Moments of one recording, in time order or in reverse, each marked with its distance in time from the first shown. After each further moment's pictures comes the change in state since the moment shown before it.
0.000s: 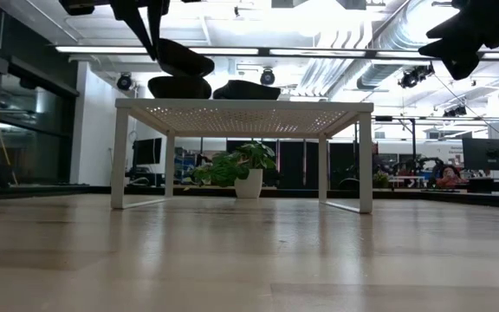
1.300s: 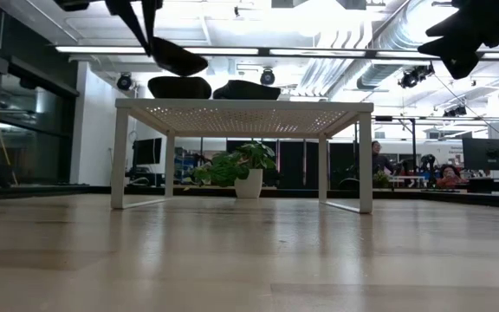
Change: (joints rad) left arm -0.043 -0.007 0.001 -0.053 -0.086 -0.012; right arm 0.000 0.000 0.000 0.013 0.000 0.014
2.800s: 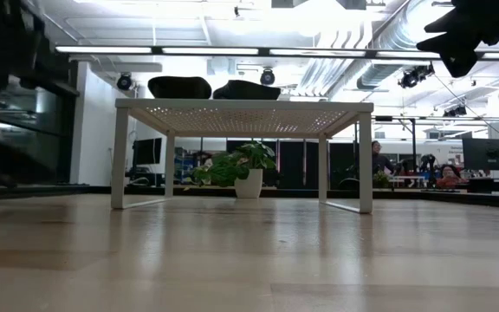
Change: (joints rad) left arm -0.441 0.052 -0.521 0.151 0.282 -1.436; right arm 0.000 0.000 0.000 0.025 0.000 0.025
